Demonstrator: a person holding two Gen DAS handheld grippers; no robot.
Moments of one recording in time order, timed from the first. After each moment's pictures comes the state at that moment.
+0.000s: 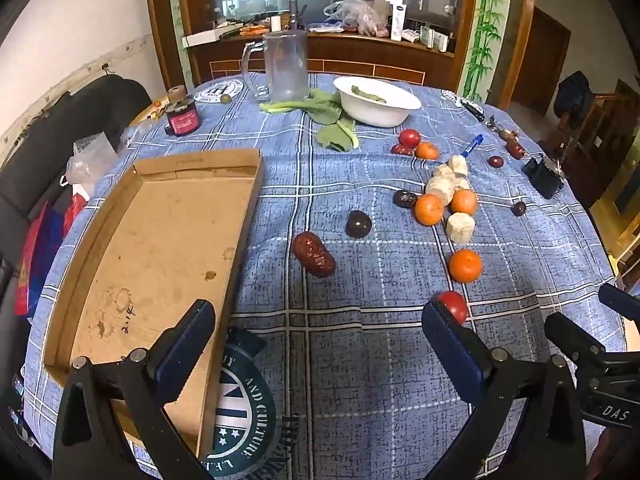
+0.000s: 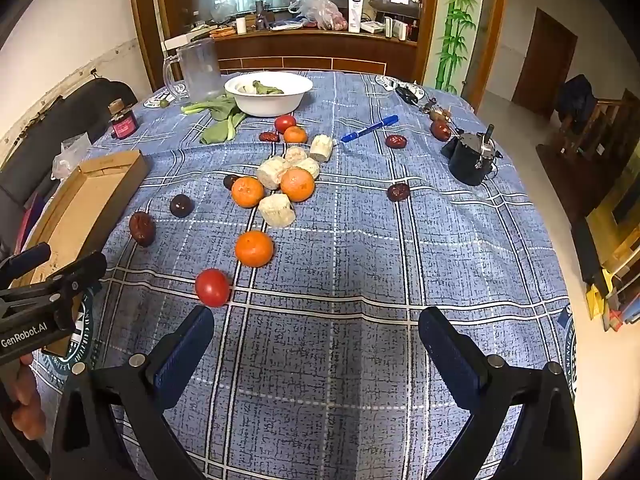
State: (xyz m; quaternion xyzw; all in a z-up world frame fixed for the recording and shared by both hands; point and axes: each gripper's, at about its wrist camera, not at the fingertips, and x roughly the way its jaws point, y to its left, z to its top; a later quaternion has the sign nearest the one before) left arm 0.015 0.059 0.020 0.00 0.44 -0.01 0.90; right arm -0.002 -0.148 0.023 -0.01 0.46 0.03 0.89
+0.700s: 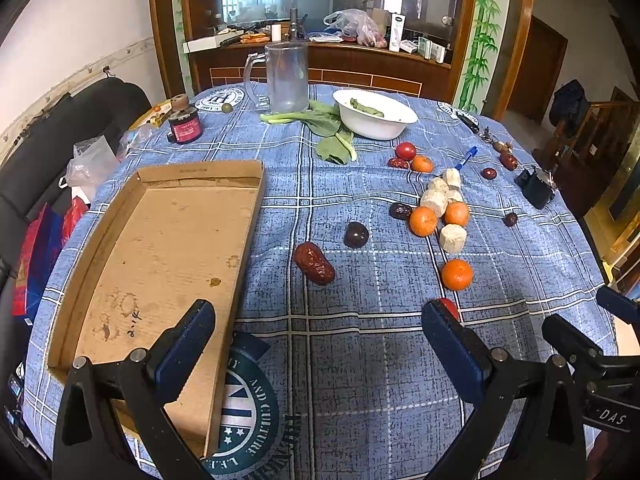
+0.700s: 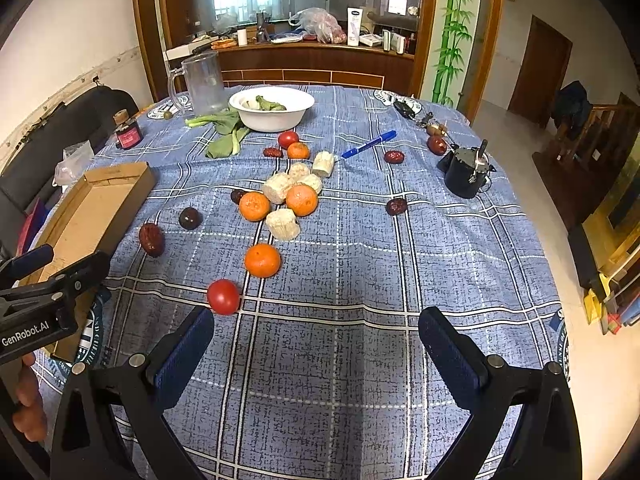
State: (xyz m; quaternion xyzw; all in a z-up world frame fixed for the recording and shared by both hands) left arm 0.007 0.065 0.035 -0.01 0.43 -0.01 0.90; right arm -0.010 -0.142 0.037 -0.01 0.44 0.02 0.90
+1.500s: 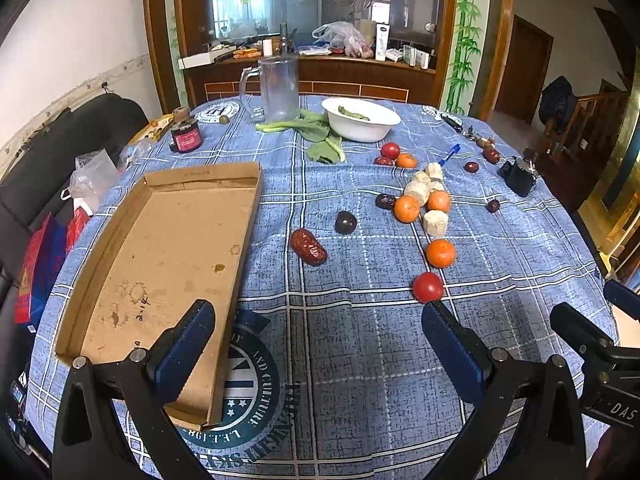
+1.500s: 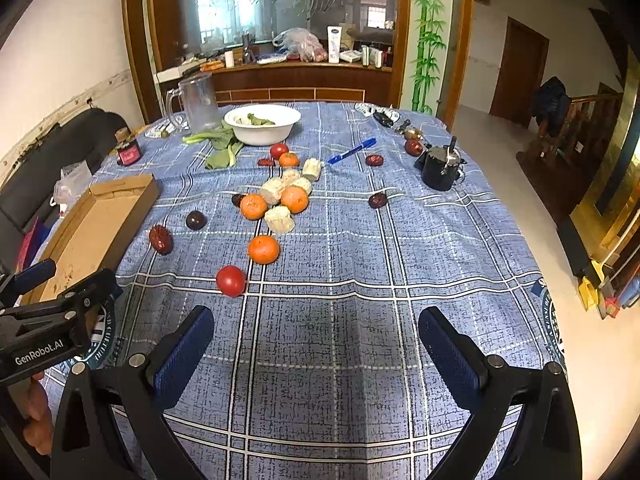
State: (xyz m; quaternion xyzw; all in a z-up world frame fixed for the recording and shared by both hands) left arm -0.032 0.060 0.039 0.01 0.40 -0.03 0.91; right arm -0.060 -0.140 0.048 0.01 0.40 -0.01 0.92
